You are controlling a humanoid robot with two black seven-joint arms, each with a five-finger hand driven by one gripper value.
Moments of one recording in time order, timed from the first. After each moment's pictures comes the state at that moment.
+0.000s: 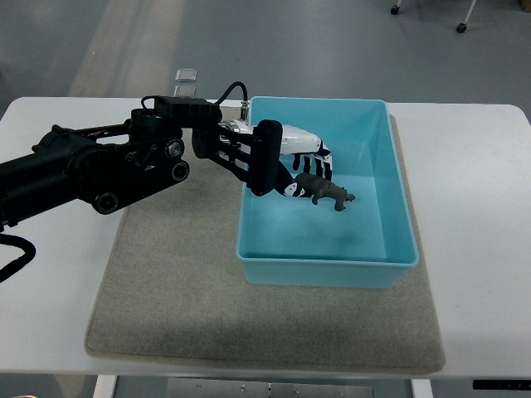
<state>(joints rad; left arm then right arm) -1.16 0.25 -0.23 -1.03 1.47 -0.26 -0.20 0.03 0.00 -0.01 0.10 -0.05 0.19 0.08</state>
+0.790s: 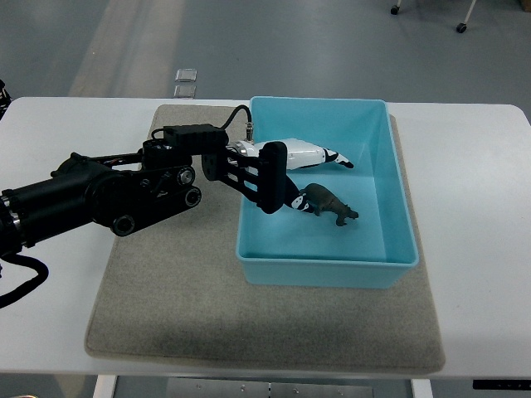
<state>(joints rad) -1.09 0.20 -0.22 -1.00 1.46 -0.12 -0.20 0.03 0.00 -0.01 0.10 -0.05 0.19 0.08</state>
